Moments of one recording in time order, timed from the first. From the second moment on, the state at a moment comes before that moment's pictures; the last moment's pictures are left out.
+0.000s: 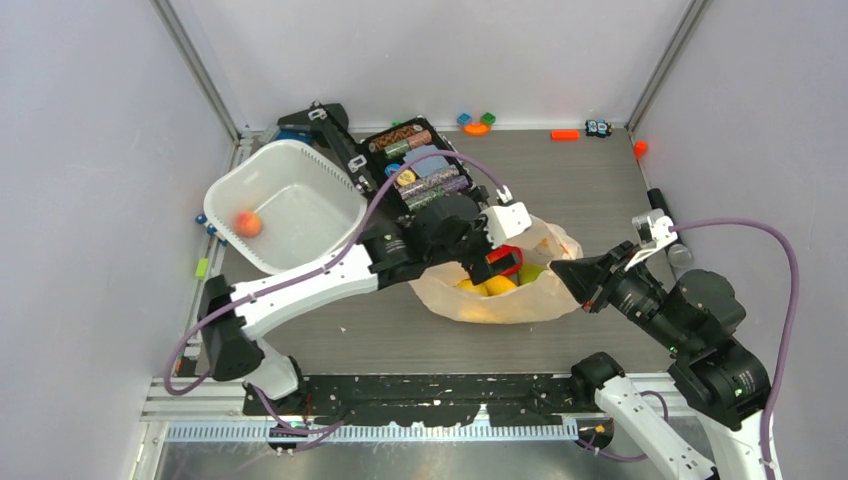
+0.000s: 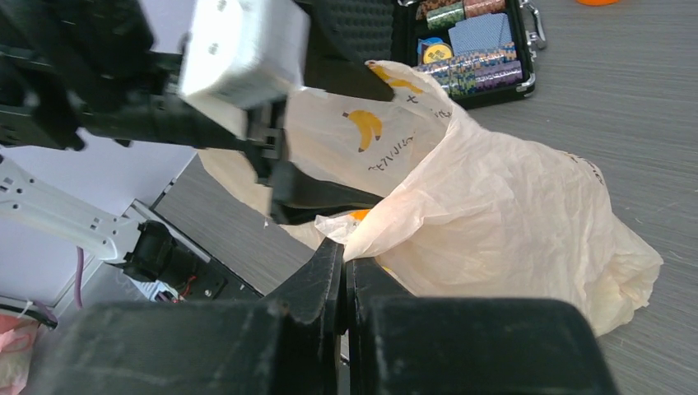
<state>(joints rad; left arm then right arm) -1.11 1.58 1.47 -0.38 -0.09 0.28 0.42 0.45 1.11 -0.80 -0.23 0.38</state>
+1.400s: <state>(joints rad) -0.90 0.76 0.75 -0.08 0.25 -0.76 0.42 0.44 1.02 -0.70 -0.19 0.37</state>
